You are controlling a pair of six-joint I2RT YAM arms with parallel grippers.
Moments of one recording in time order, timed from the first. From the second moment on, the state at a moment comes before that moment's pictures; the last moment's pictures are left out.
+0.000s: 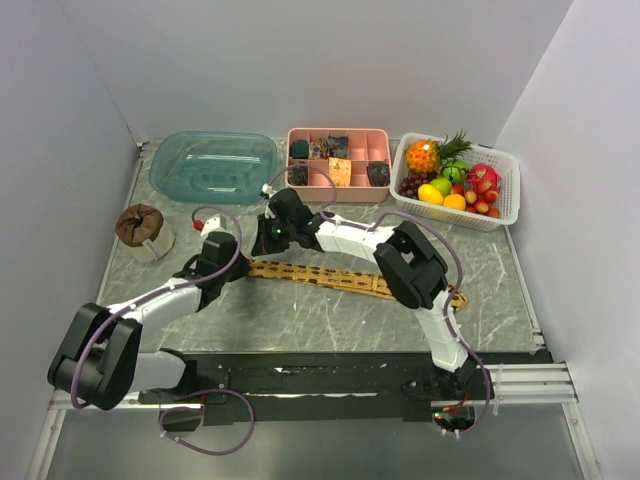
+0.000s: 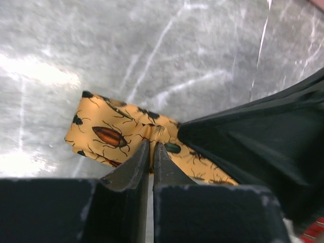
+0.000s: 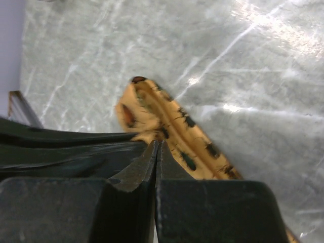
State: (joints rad) left arm -0.39 1.26 0.50 0.09 -0.18 -0.72; right arm 0.83 2.19 1.61 -0.11 -0.31 0.62
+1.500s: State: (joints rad) left arm -0.44 1.33 0.46 0.23 -0.21 -0.79; right arm 0.78 2.02 1.35 -0.02 -0.36 0.62
